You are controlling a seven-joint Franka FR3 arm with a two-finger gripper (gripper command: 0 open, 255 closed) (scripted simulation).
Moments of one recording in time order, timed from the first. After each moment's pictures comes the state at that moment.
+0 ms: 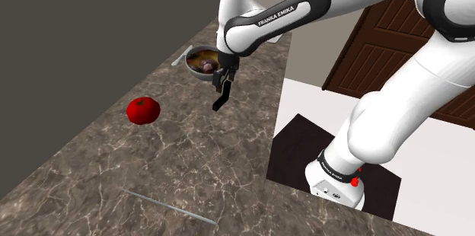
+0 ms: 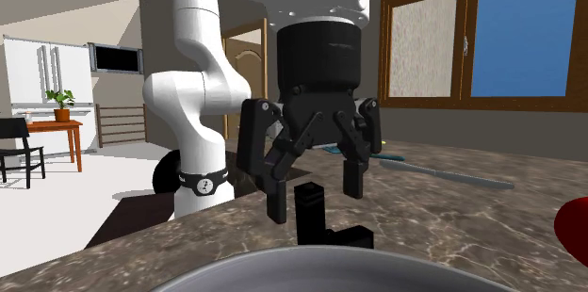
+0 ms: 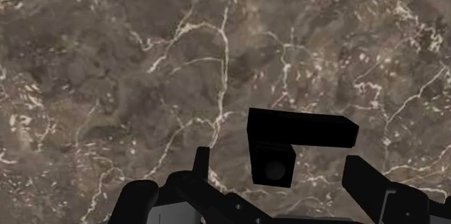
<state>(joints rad) 0.13 -0.11 0.06 -2.35 0.02 2.26 -0.04</state>
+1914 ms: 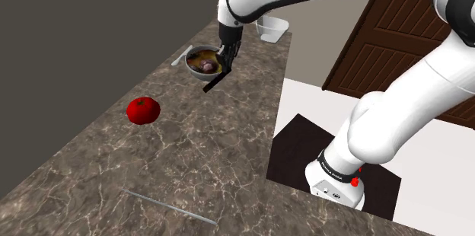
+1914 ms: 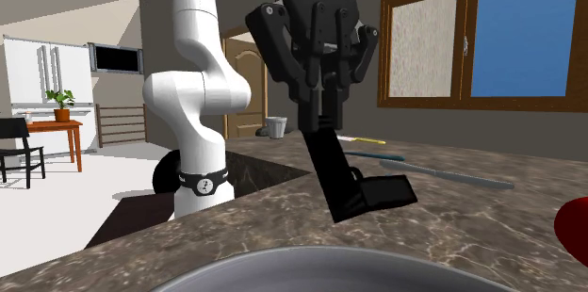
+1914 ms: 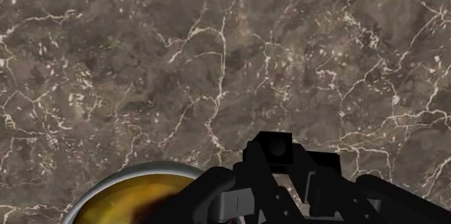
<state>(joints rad) 0.13 -0.20 0.06 -2.21 0.02 2.02 -0.05</state>
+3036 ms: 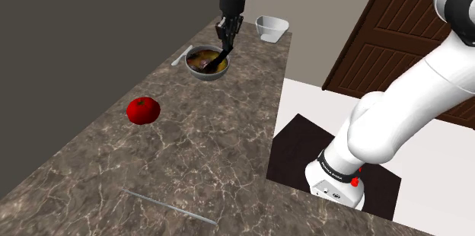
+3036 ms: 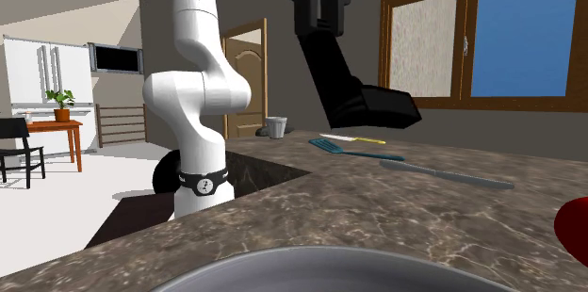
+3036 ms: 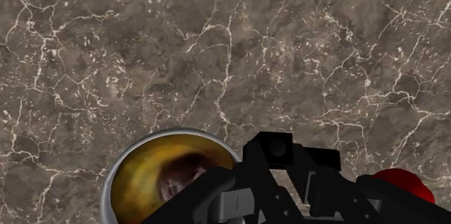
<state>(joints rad) 0.13 -0.20 0.04 -2.00 0.02 1.81 -0.06</state>
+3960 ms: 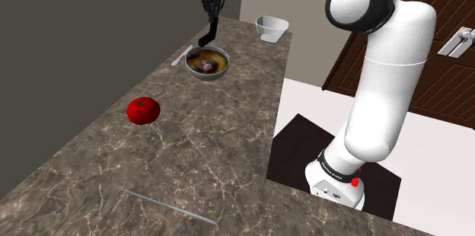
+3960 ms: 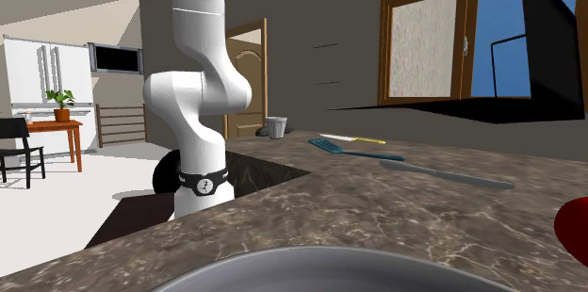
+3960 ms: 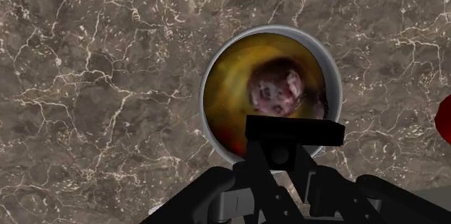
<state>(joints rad) 0.03 0.33 -0.04 -1.27 0.02 1.61 -0.23</state>
